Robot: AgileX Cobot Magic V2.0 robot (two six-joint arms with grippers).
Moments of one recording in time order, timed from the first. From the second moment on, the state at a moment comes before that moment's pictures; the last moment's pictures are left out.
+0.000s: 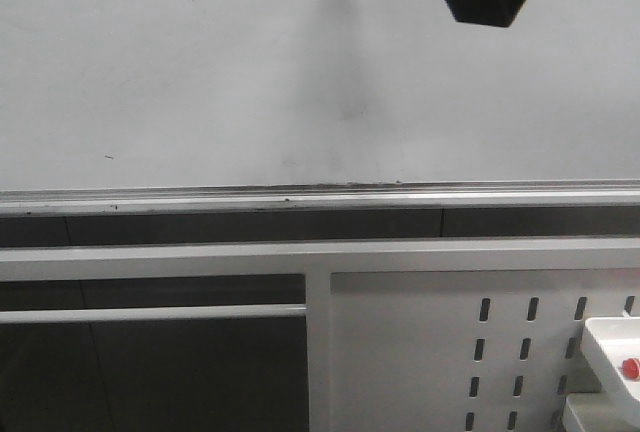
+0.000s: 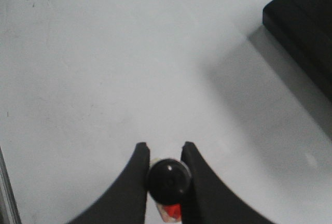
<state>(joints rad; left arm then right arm) -0.41 0.11 -0.34 -0.07 0.27 0.08 0.69 1.10 -0.51 0.12 -0.62 -0.99</state>
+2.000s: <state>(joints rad) -0.42 0.57 -0.71 -0.88 0.84 1.16 1.11 1.06 -1.03 0.41 0.35 -0.85</state>
